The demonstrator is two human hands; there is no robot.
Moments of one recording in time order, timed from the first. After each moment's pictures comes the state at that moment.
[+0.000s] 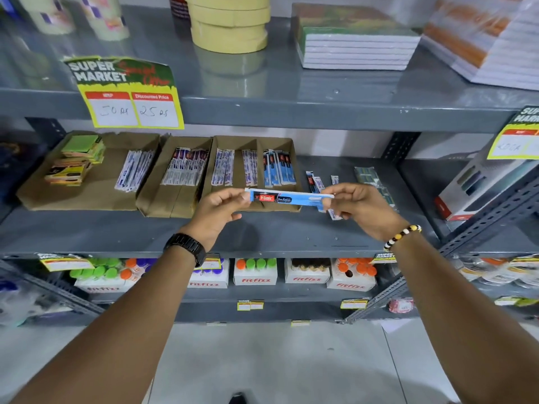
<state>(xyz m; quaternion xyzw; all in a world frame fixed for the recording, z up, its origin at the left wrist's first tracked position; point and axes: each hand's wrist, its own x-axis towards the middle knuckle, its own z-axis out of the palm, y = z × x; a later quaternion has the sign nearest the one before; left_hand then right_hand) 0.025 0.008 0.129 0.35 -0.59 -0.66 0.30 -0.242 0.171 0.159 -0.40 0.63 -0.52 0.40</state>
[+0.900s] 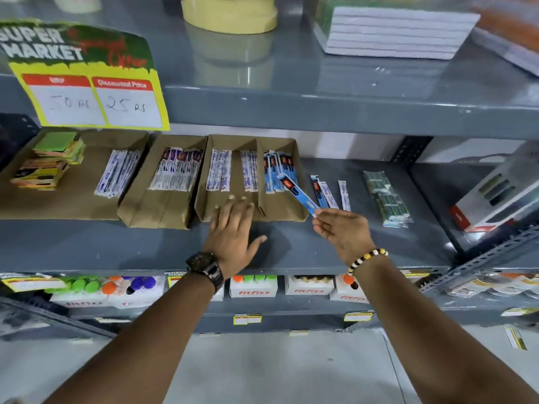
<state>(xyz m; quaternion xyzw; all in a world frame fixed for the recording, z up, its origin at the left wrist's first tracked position) -0.005 -0.023 0.021 0.32 -0.93 -0.02 0.16 -0.215 0.113 0.090 -0.05 0.63 -0.67 0.39</state>
